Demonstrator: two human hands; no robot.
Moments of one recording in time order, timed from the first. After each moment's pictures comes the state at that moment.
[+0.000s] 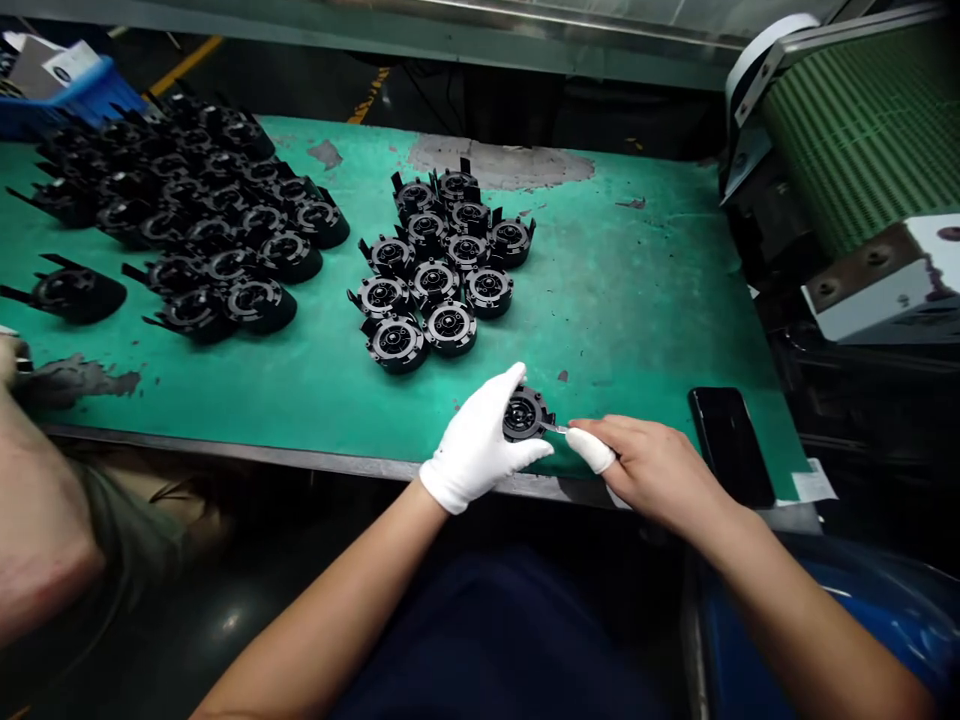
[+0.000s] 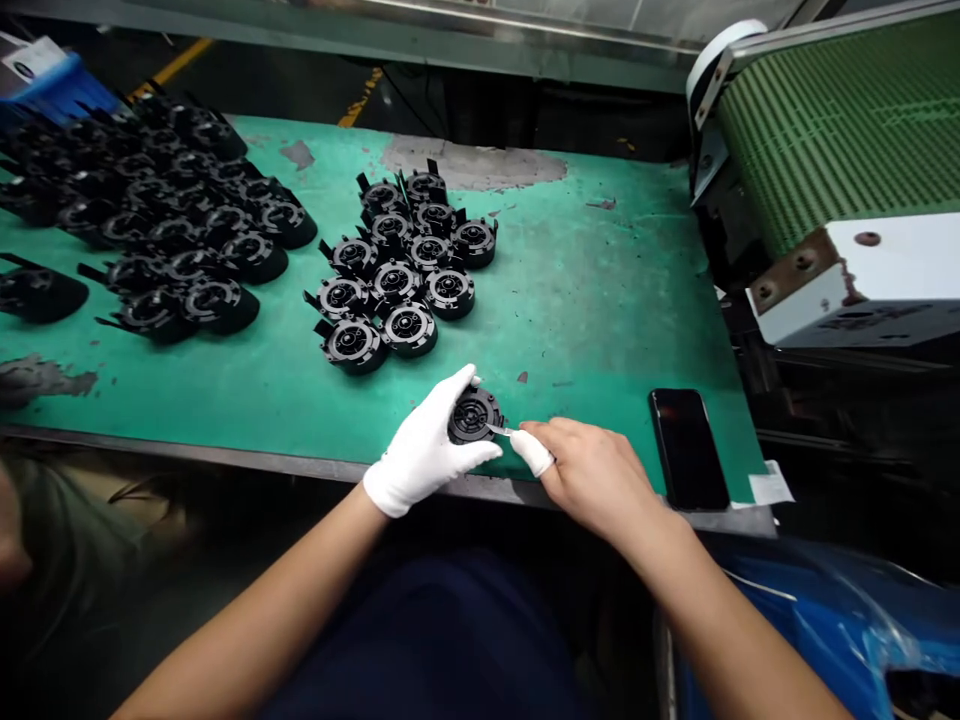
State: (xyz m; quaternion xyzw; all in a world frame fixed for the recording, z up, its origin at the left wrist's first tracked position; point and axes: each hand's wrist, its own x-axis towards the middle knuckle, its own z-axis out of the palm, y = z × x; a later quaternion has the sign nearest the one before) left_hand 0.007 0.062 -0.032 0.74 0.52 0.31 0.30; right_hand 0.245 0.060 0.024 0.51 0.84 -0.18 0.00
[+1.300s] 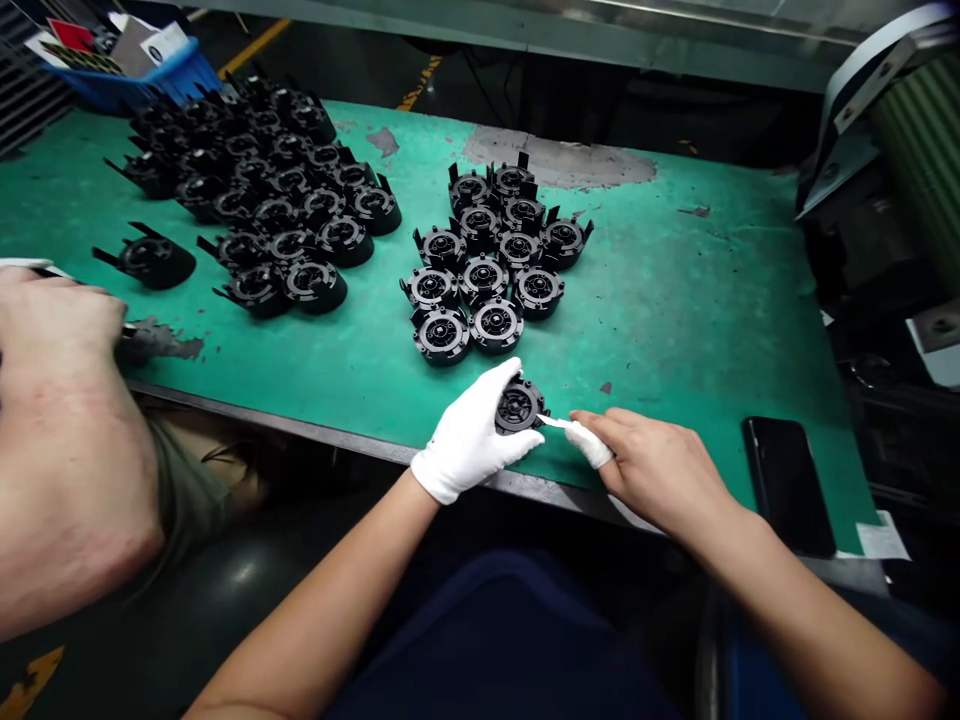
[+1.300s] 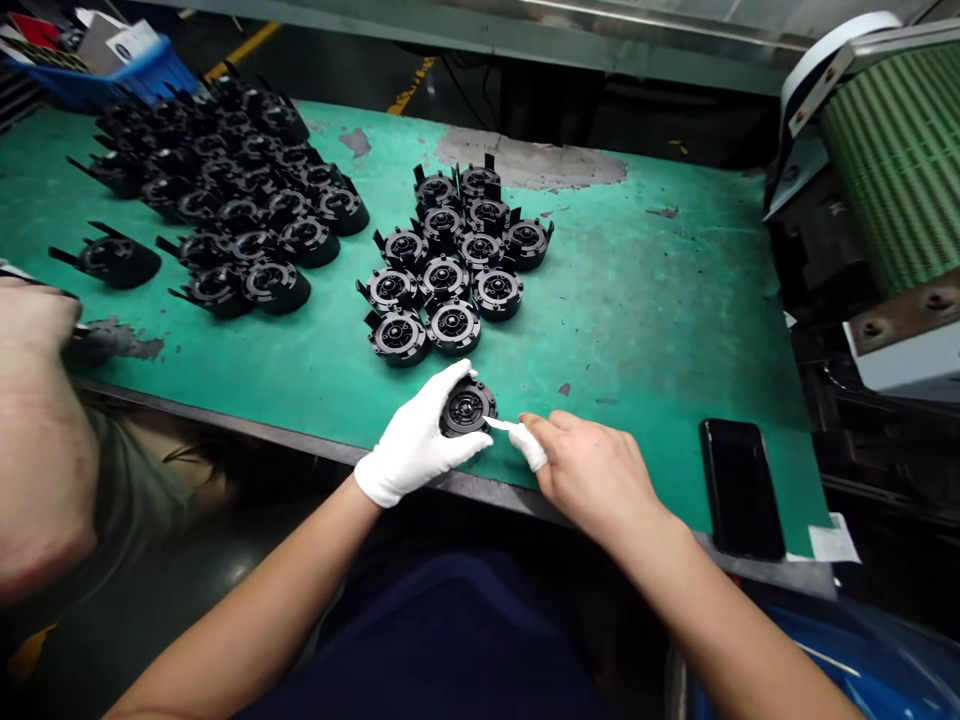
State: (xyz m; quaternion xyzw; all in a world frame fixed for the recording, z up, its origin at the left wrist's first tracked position) left_hand -0.047 0.057 -0.030 0.71 0.56 0.32 0.28; right_hand 0.200 0.082 0.027 0.50 0.86 -0.08 0.07
